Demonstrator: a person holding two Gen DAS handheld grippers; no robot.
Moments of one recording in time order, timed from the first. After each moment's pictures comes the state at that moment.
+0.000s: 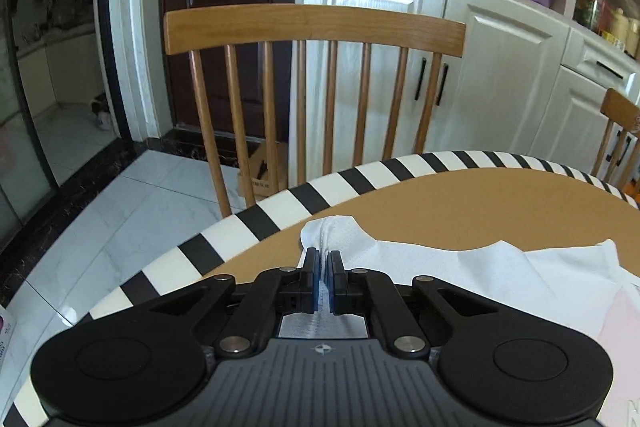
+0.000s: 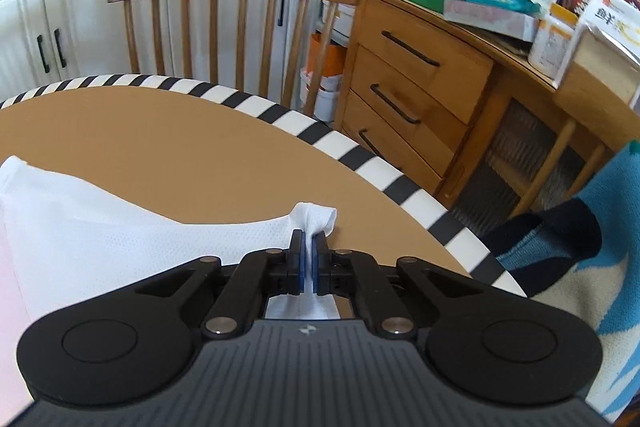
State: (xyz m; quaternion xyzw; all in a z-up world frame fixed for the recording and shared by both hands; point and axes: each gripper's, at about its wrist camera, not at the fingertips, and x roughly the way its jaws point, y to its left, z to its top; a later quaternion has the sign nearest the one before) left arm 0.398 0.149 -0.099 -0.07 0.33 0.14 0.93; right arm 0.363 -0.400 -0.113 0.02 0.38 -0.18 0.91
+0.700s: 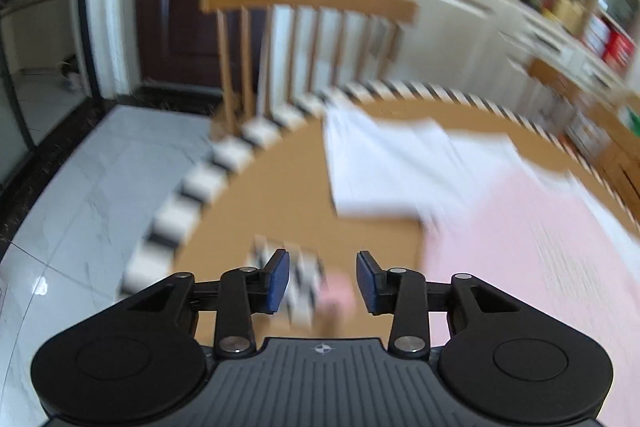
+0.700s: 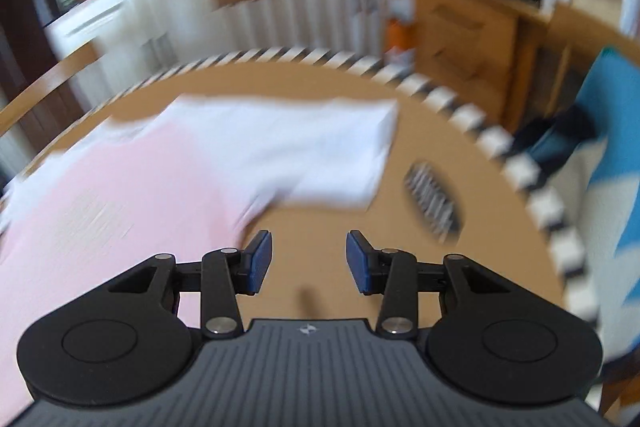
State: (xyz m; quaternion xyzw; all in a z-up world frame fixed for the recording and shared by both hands) left arm 0.173 0.162 -0.043 -0.09 0.41 0.03 0.91; right arm 0.156 -0.379 -0.067 0.11 0.40 0.00 0.91
